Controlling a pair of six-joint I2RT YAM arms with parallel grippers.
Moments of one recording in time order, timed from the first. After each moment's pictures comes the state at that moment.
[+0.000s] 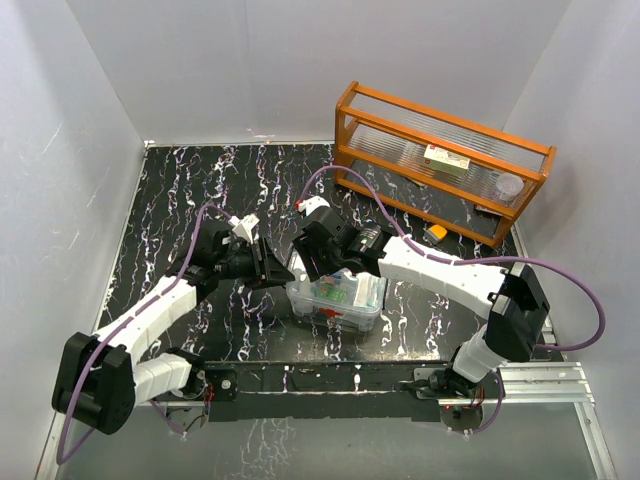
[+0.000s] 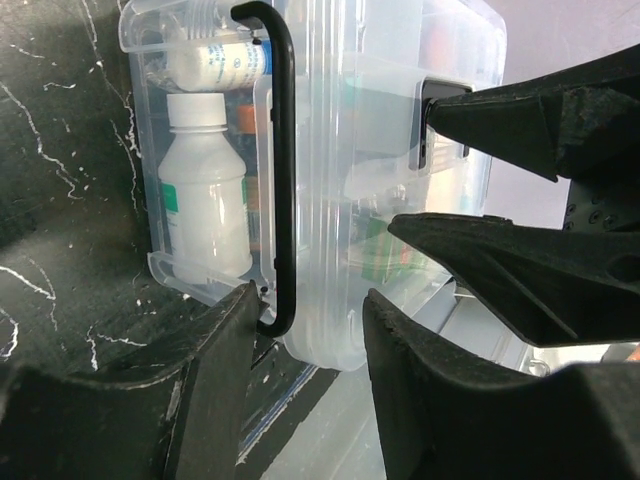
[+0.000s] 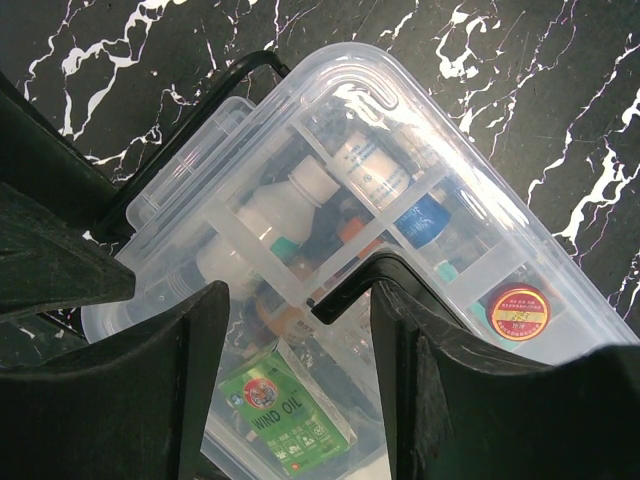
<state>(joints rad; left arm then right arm) -0.38 1.13 0.60 -0.17 0.69 -0.73 0.96 1.57 1.31 -0.66 0.19 0.36</state>
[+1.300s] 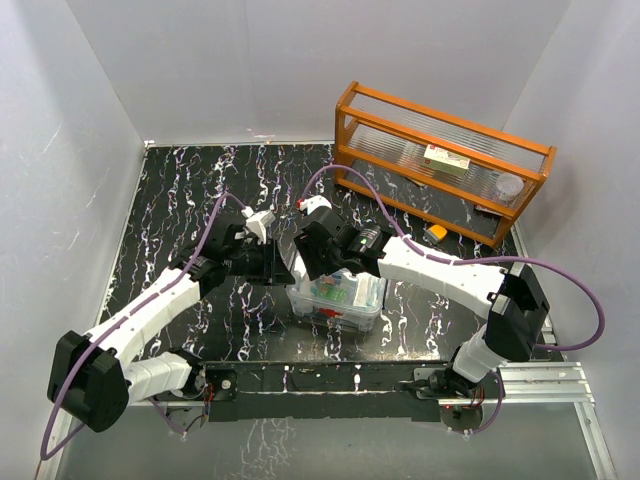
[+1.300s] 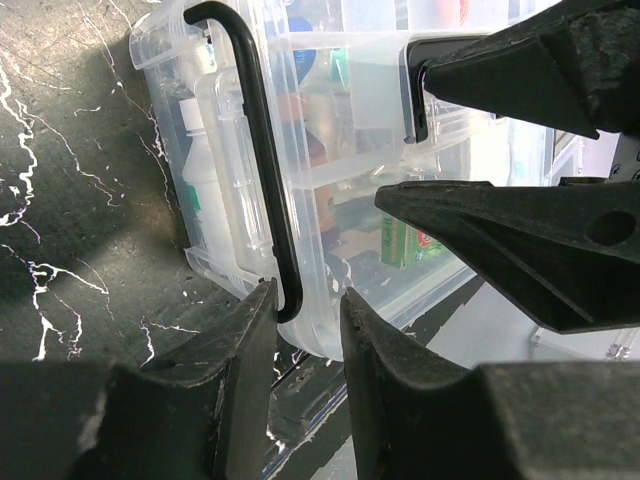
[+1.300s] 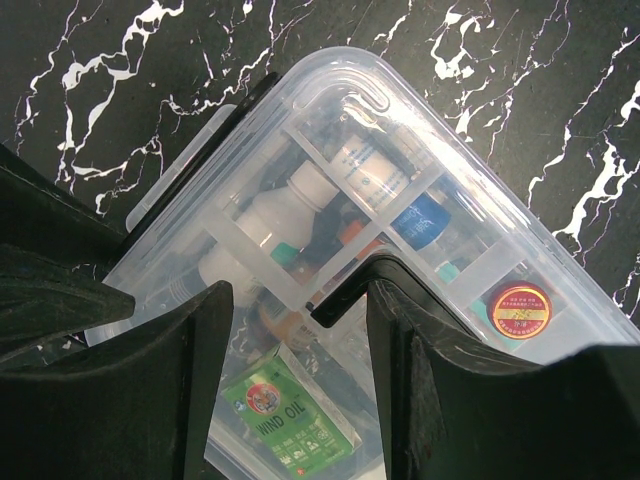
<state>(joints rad) -0.50 1.12 0.75 -0.40 0.52 -0.51 0.96 1.58 1.31 -0.65 0.21 0.40</state>
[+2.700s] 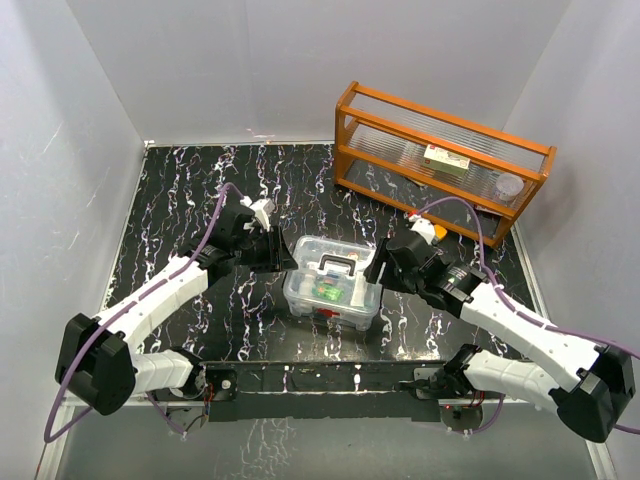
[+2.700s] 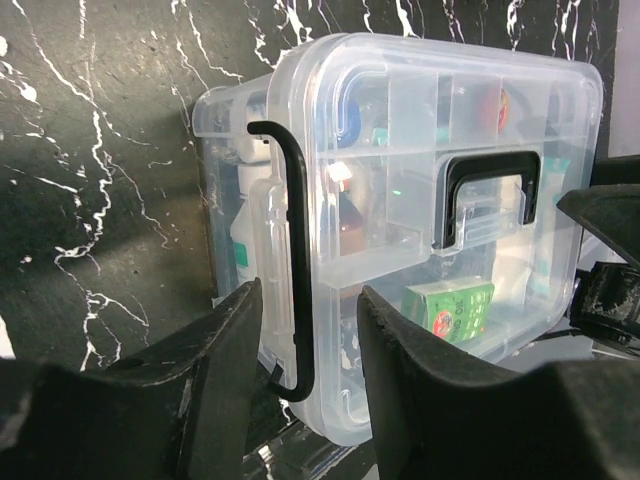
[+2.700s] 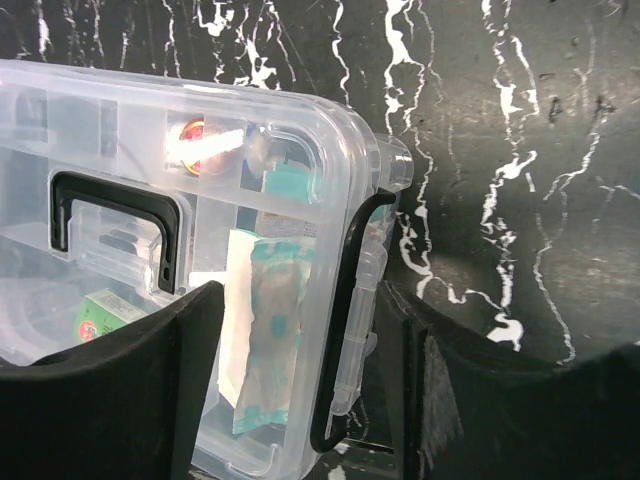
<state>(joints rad) -0.53 1.22 0.84 -0.41 0.33 -0.56 0.75 0.99 0.79 -0.63 0.27 0.86</state>
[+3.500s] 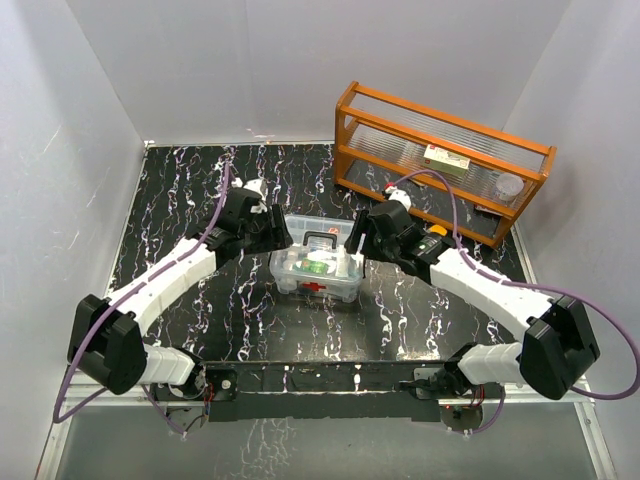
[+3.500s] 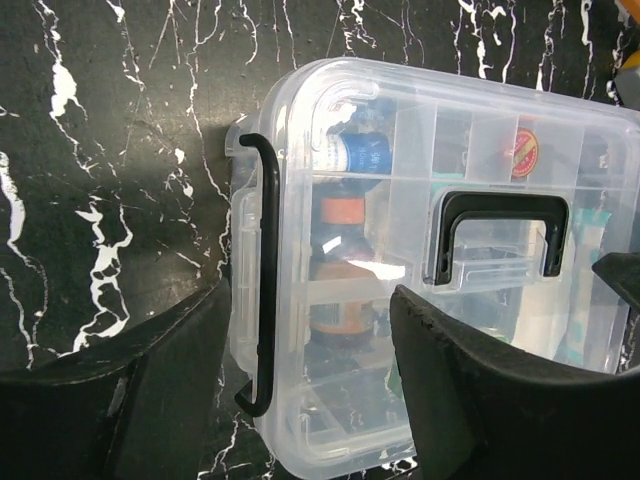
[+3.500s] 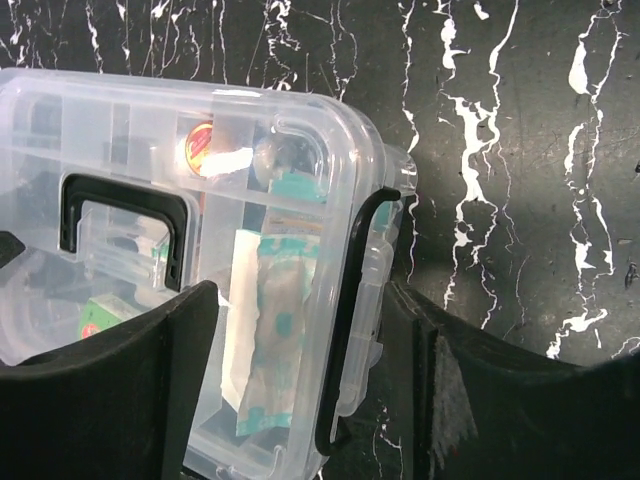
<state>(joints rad) -0.51 1.33 0.97 -0.42 0.03 -0.58 0.64 1.28 0.92 -0.36 0.17 0.73</state>
